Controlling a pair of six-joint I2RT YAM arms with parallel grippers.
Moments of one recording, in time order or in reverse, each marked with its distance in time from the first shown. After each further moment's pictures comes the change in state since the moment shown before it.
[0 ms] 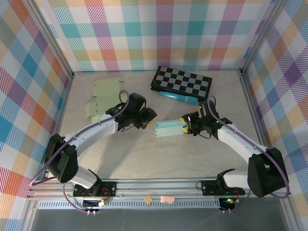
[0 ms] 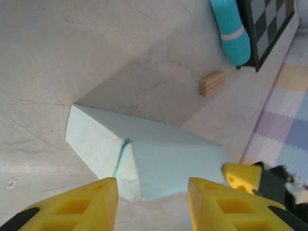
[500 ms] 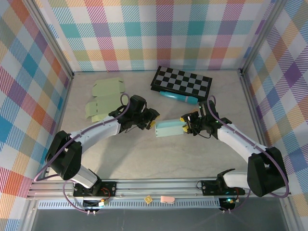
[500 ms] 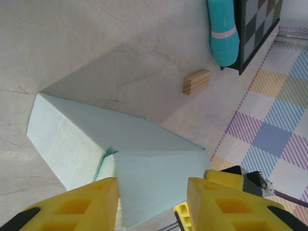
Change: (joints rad) left arm 0.006 0.039 -0.065 0.156 0.070 -0.117; right arm 0.000 0.008 0.000 0.011 0.000 -0.010
